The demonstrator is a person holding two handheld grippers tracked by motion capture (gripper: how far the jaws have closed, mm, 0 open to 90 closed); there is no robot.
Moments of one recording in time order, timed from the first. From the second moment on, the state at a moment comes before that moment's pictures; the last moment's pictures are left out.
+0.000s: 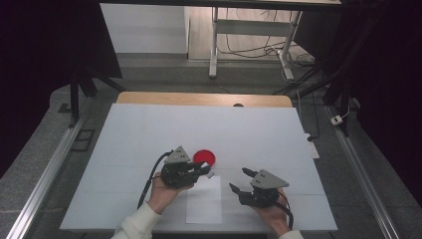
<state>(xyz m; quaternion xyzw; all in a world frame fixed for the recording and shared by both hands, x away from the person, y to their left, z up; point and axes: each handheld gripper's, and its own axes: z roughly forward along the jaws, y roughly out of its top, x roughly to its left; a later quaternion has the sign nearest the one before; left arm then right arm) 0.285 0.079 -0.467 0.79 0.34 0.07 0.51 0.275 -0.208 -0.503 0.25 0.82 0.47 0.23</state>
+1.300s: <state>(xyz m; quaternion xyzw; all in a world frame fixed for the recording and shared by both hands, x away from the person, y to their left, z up) 0.283 0.073 -0.470 0.80 0.33 0.06 0.50 0.272 -0.160 -0.509 0.21 0.83 0.46 0.22</state>
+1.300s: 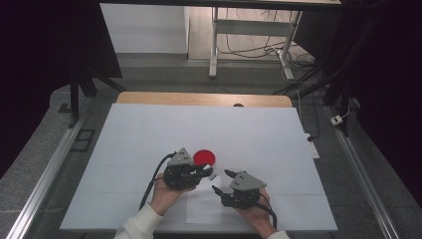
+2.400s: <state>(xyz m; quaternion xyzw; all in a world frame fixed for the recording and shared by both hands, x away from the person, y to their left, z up) 0.282 0.071 -0.471 0.79 0.33 0.06 0.51 0.271 -0.134 -0.509 0.22 0.83 0.44 0.26</state>
